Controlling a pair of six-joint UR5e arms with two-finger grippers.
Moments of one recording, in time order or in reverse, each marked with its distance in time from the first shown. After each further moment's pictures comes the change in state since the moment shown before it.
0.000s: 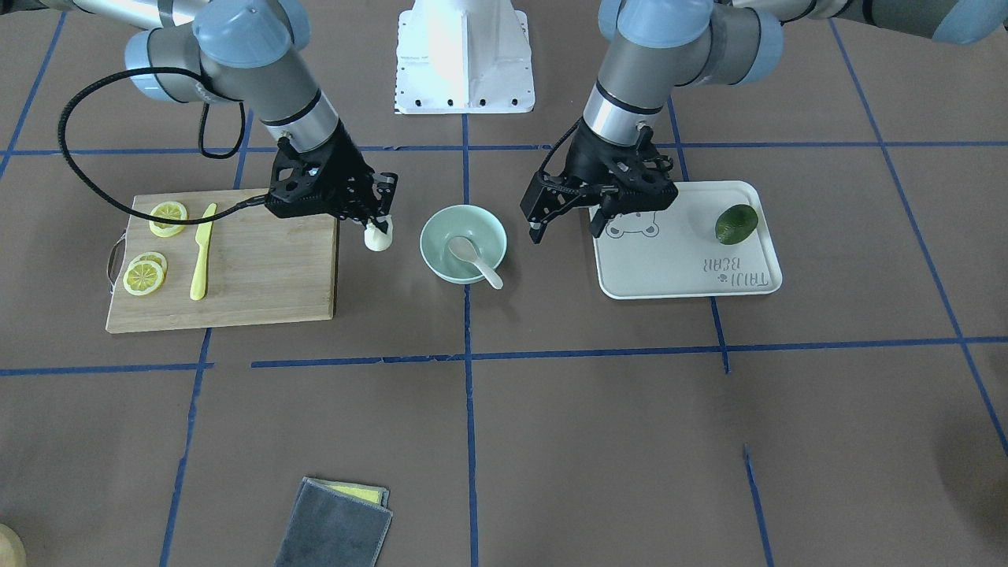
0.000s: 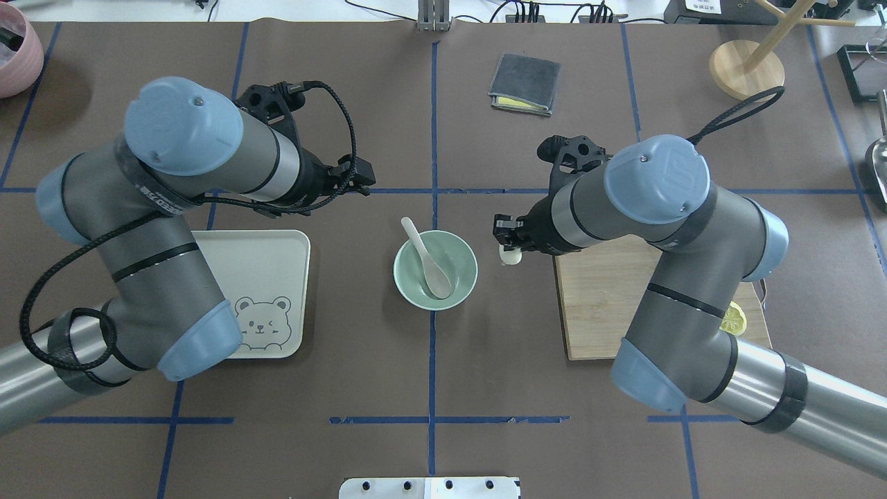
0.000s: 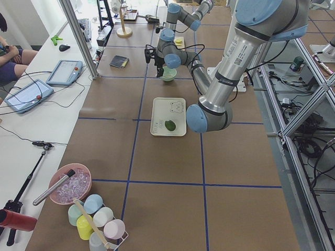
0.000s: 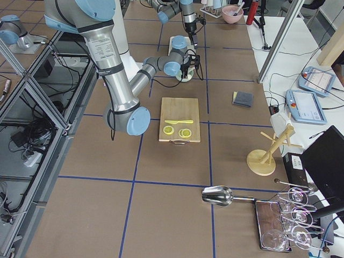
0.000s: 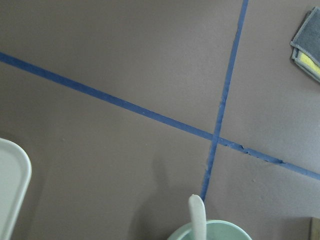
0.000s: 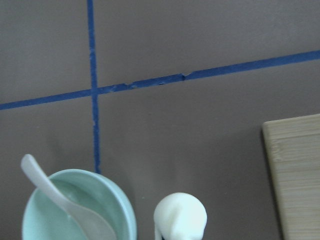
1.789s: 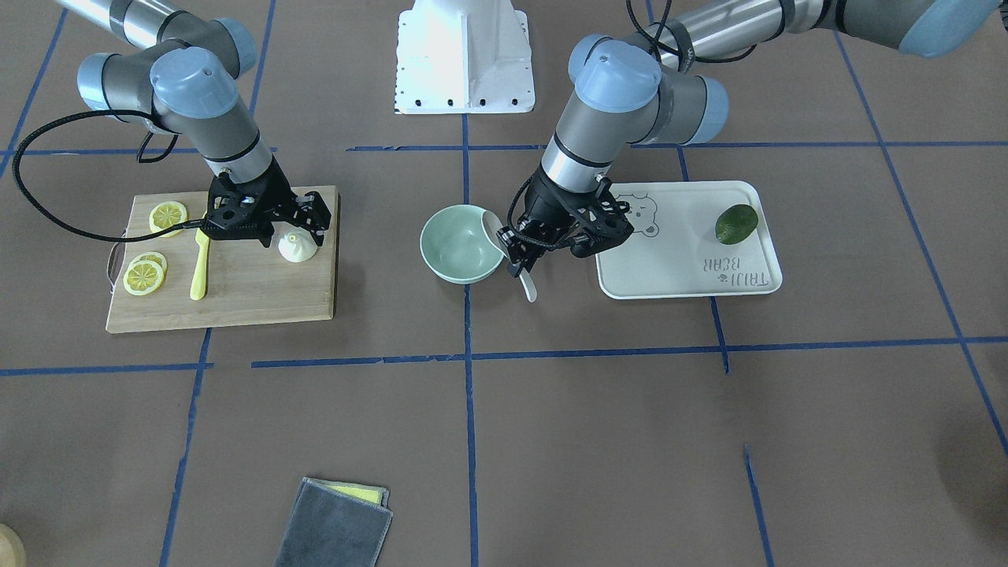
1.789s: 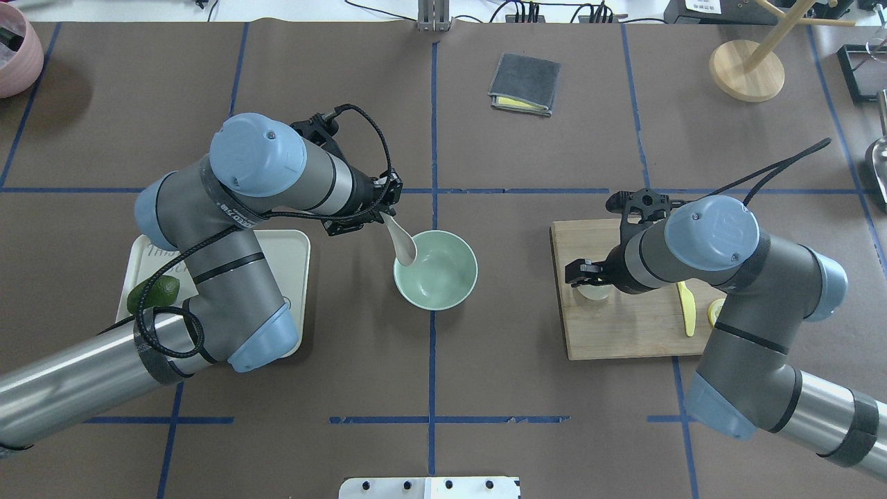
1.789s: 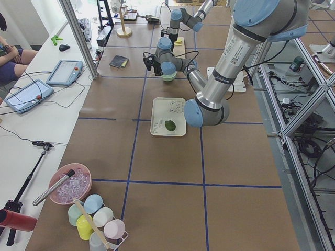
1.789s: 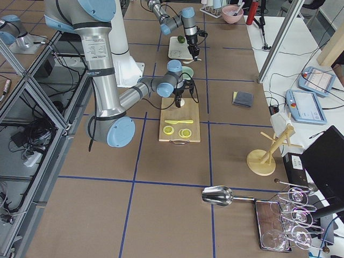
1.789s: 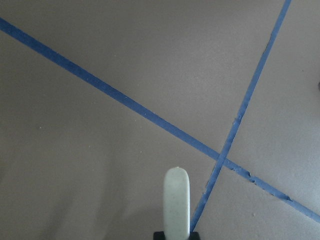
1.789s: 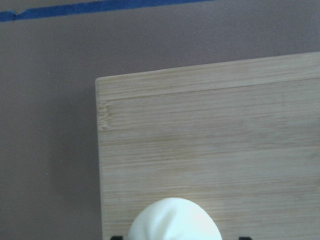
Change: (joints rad) left arm 0.091 -0.097 0.256 -0.277 0.005 -0.394; right arm -0.003 -0.282 0.004 0.056 -0.029 -0.146
